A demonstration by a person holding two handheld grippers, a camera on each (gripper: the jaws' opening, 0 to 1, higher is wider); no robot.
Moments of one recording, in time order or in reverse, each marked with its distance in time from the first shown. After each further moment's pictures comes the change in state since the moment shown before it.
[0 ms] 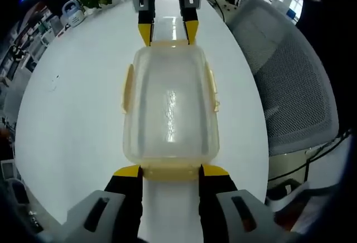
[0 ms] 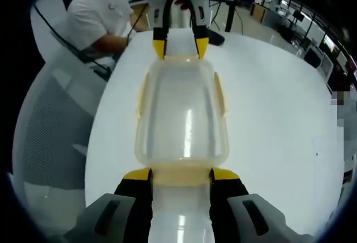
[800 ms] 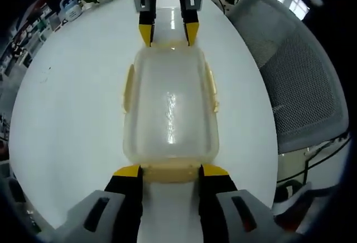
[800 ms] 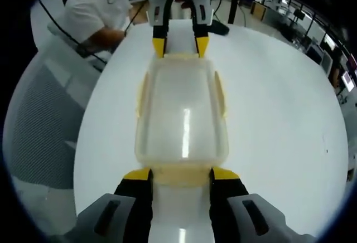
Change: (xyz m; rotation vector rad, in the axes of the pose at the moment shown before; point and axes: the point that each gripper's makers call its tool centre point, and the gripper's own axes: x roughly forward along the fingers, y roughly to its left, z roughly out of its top) left arm 0.033 -0.008 -0.017 -0.012 -0.003 -0.020; right arm 0.035 0.005 -0.014 0.008 0.000 0.003
